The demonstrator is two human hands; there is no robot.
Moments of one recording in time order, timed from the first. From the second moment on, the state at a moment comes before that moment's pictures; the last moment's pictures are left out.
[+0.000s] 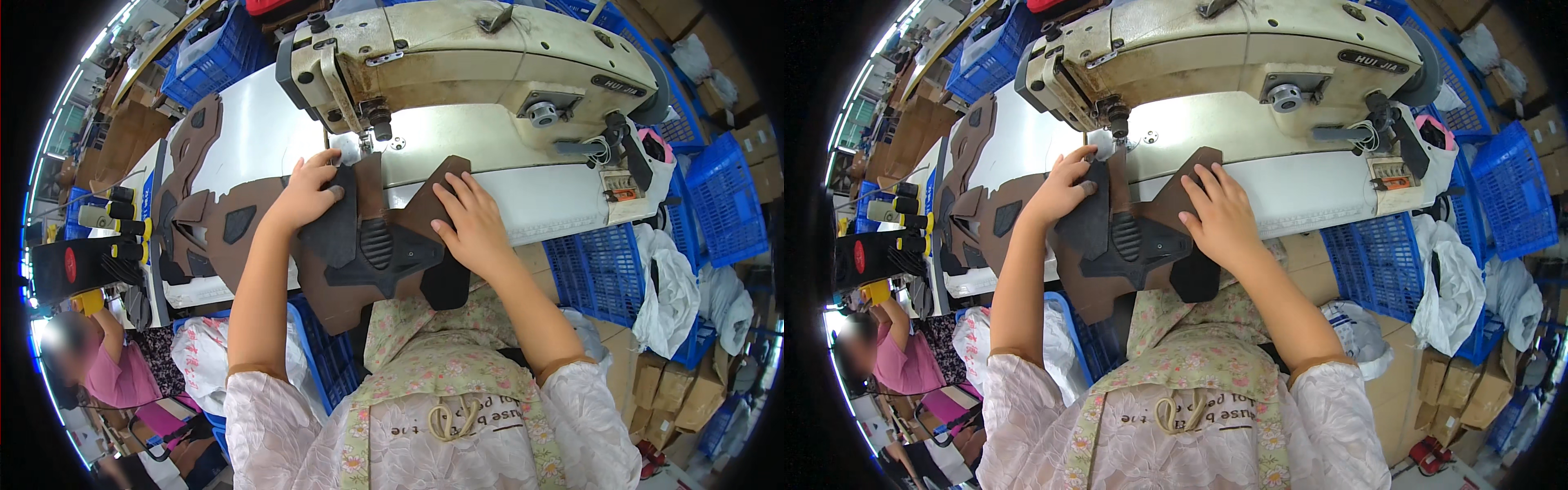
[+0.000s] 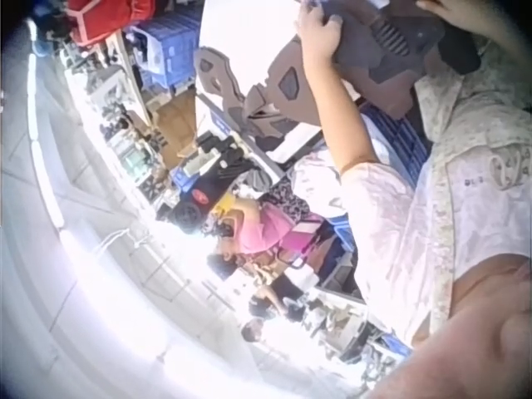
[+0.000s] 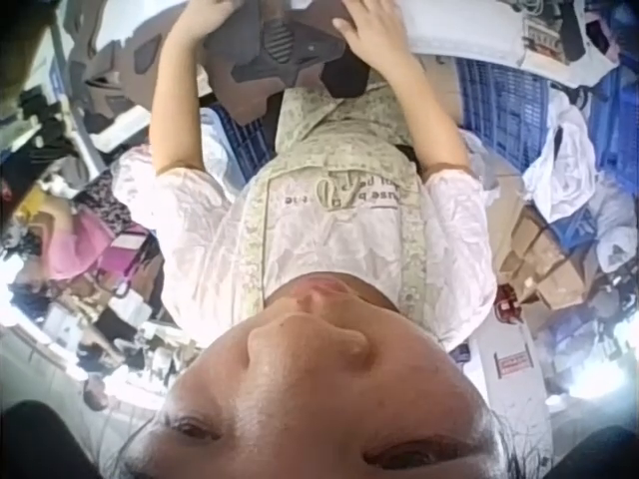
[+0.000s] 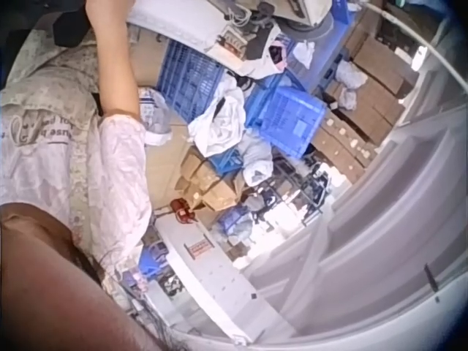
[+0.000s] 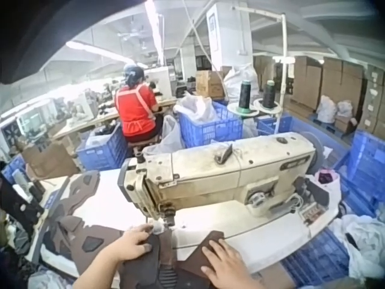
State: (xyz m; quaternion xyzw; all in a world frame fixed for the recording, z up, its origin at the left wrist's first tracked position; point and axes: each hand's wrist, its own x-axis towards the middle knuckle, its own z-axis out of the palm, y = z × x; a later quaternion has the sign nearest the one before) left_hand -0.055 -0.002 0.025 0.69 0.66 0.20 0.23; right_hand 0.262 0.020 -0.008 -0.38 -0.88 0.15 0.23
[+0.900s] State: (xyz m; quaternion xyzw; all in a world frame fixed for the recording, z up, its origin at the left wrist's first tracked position) left_hand -0.067 -0.045 0.115 0.61 0.79 0.02 0.08; right_hand 0.186 0.002 -0.013 -0.35 -0.88 0.17 0.26
